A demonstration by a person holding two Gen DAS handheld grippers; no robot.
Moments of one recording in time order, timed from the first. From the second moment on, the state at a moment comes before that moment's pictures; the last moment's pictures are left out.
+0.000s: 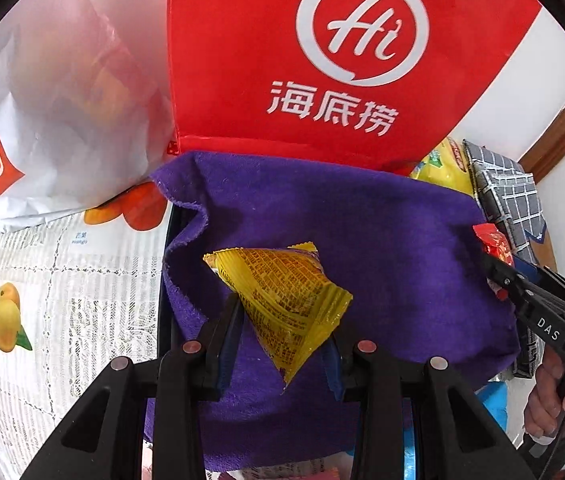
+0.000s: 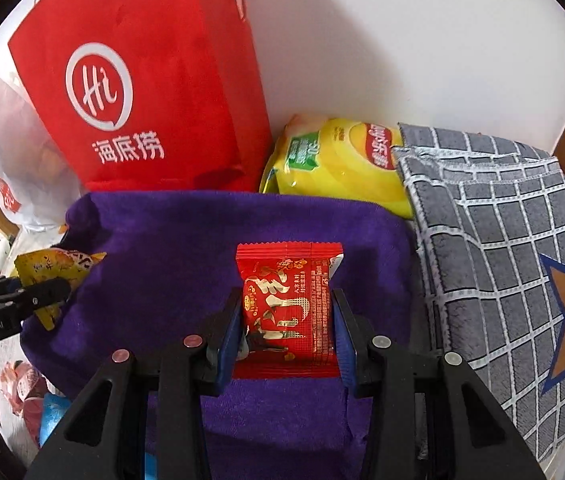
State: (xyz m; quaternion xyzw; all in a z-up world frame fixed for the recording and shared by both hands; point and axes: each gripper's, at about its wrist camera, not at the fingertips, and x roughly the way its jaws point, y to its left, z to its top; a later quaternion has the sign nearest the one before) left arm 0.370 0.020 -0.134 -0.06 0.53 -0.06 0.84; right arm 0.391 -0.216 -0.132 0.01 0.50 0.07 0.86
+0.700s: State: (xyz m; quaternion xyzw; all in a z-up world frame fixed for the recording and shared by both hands) left arm 0.377 0.006 -0.149 -0.05 0.55 -0.07 0.83; right arm 0.398 -0.212 -0.153 -0.01 0.53 0.07 0.85
